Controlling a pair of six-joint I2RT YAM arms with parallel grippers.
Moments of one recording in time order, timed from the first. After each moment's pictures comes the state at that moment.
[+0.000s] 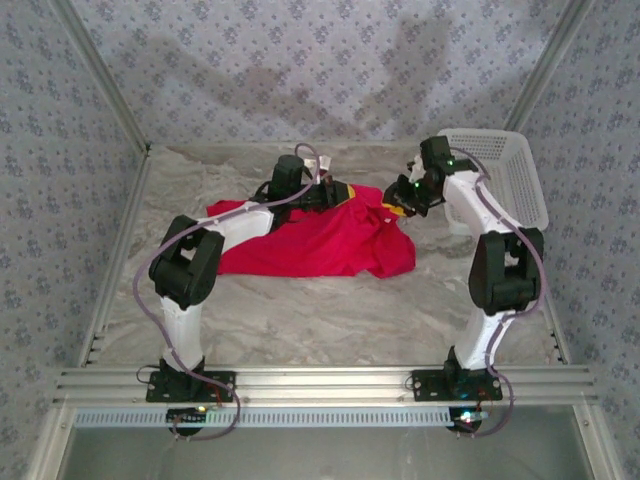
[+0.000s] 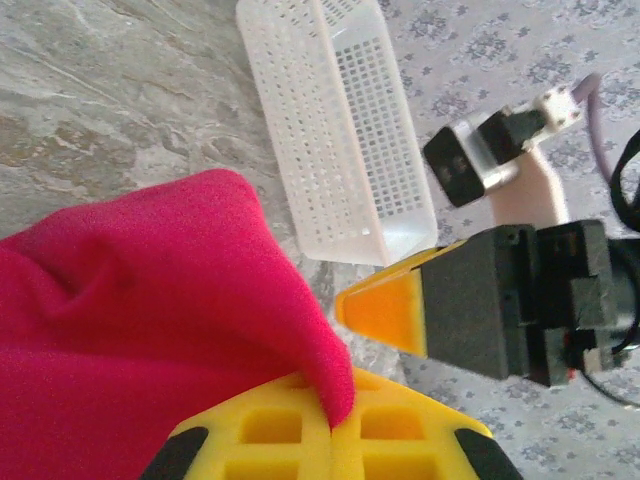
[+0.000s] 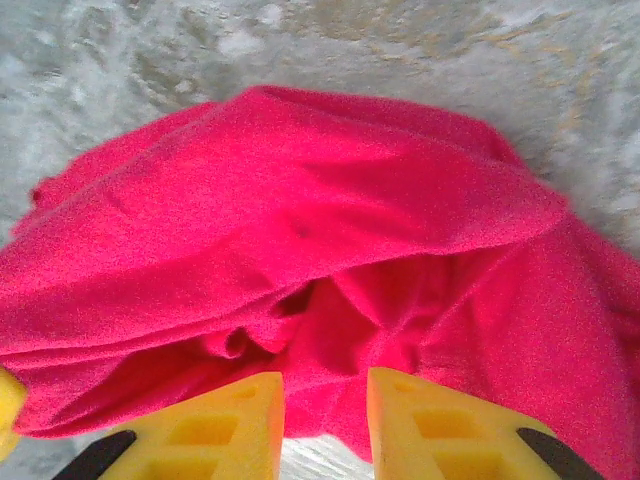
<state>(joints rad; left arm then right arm) -0.57 1.99 1.37 0.29 0.67 -0.95 0.14 1.80 1.48 -0.80 -0.50 0.53</state>
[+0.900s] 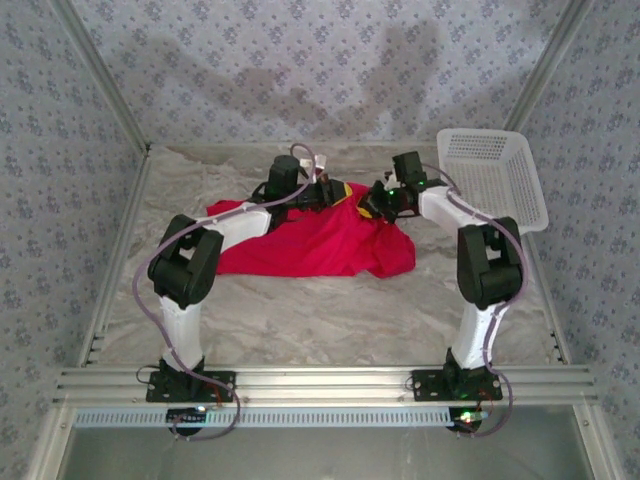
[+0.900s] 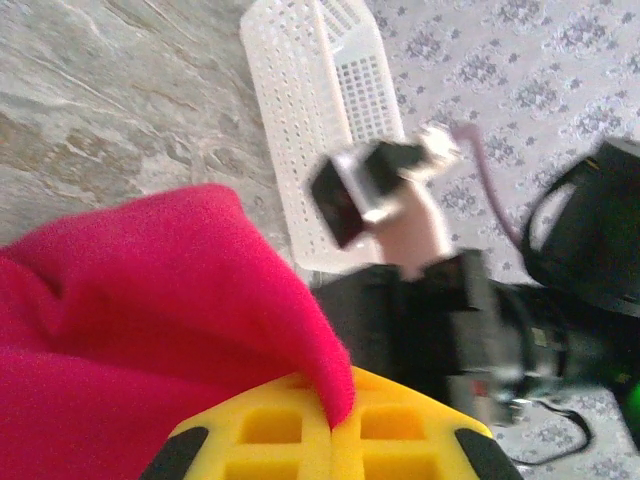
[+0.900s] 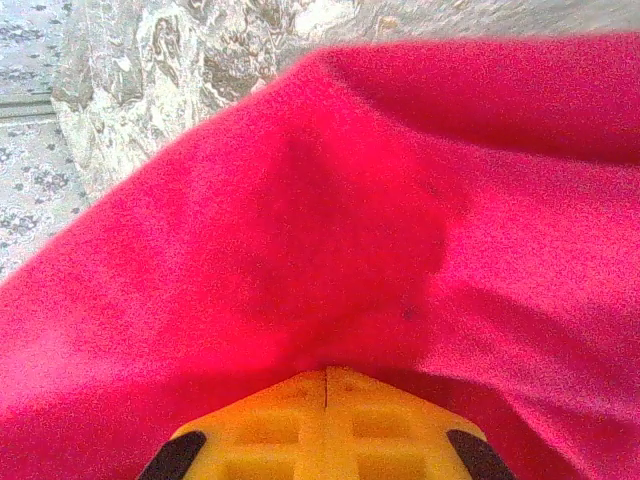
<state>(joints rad) -0.53 1.99 1.34 0.34 0.68 -0.99 0.24 1.84 1.35 -0.45 -0.57 0.85</state>
